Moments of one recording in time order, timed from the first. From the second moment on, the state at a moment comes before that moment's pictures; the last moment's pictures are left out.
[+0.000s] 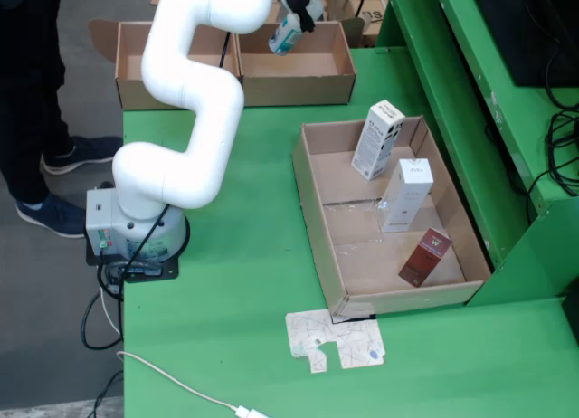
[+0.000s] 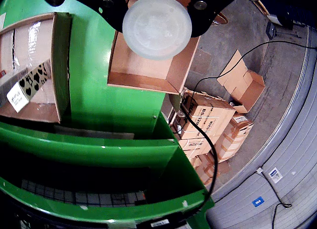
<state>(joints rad) 1.12 -0.92 -0.03 0.05 1.28 0.88</state>
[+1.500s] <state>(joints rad) 1.19 -0.98 -0.03 0.04 1.22 0.92</state>
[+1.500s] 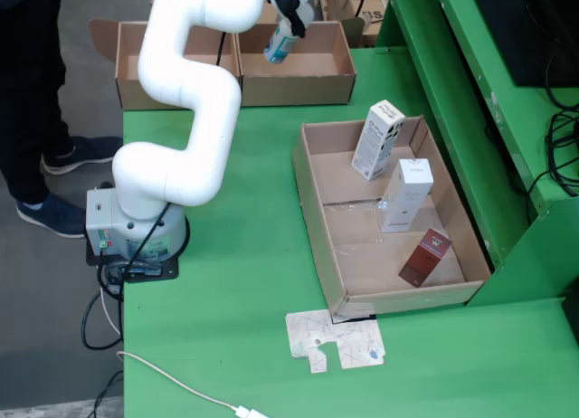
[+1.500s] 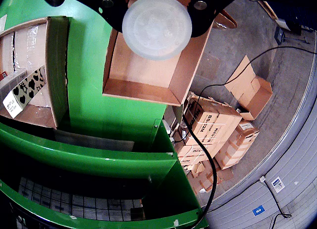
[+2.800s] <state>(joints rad) 1.25 -0.97 -0.03 -0.14 1.19 0.97</state>
